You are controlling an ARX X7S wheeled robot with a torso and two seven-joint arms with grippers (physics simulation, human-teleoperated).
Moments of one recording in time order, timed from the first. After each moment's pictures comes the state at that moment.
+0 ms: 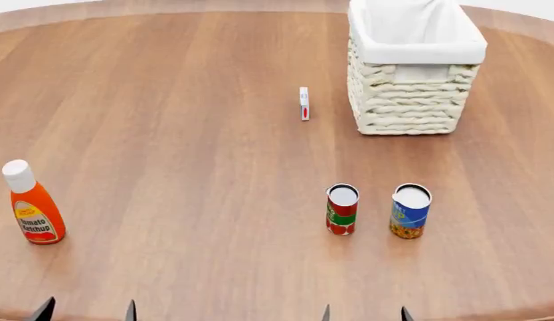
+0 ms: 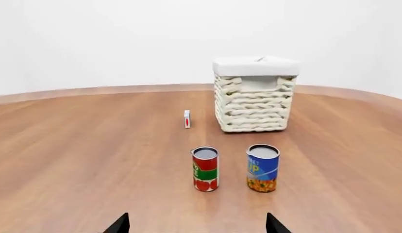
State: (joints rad) left arm 0.00 -0.08 0.10 0.02 -0.08 -0.01 -0.09; right arm 0.00 0.08 -0.08 -0.04 0.10 0.00 0.06
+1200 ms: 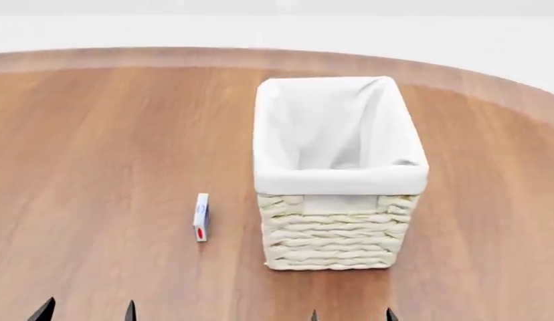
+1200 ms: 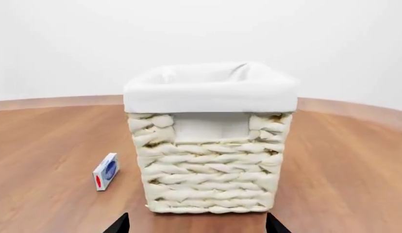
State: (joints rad) left arm -0.01 -0.14 0.16 0.02 -0.15 0.00 -0.14; right arm 0.01 0.14 -0.16 -0.01 0.18 -0.02 0.07
